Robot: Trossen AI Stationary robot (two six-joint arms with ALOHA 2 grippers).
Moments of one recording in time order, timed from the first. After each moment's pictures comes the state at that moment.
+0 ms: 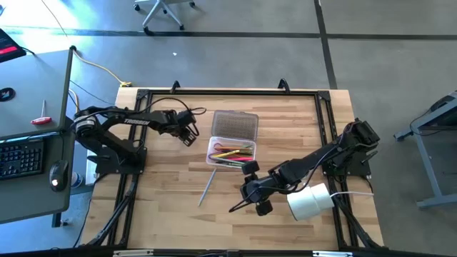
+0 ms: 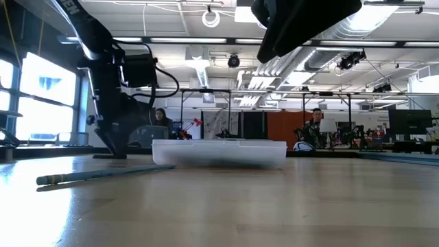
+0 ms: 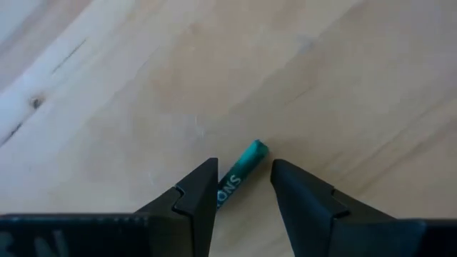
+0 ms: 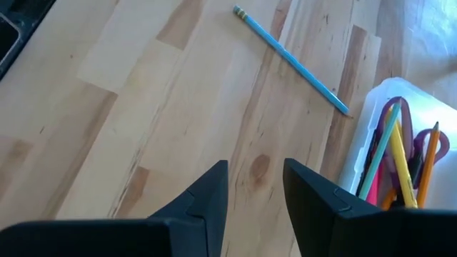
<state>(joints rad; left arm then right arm) 0.44 1.52 0.63 -0.45 -0.22 -0.38 0.44 1.71 1.29 -0.54 0.22 0.00</state>
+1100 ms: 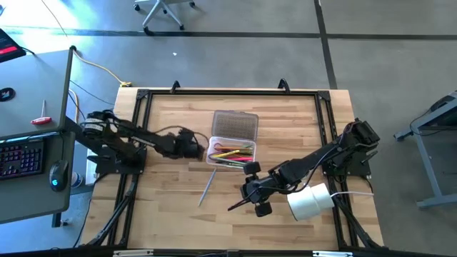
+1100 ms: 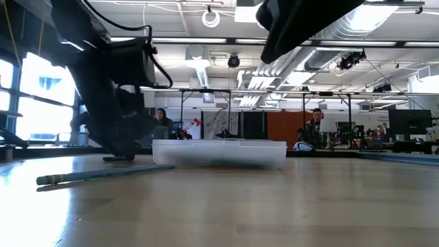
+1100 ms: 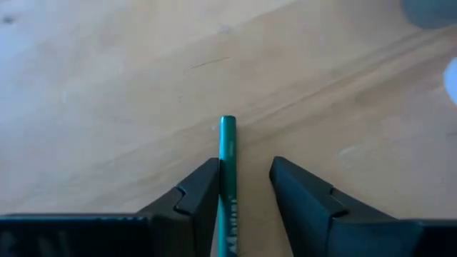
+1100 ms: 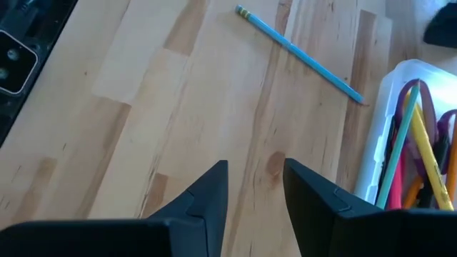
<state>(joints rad) -0.04 1.63 0.63 -0.42 -0.55 -1.13 0.44 1.71 1.29 -0.54 0.19 0.10</state>
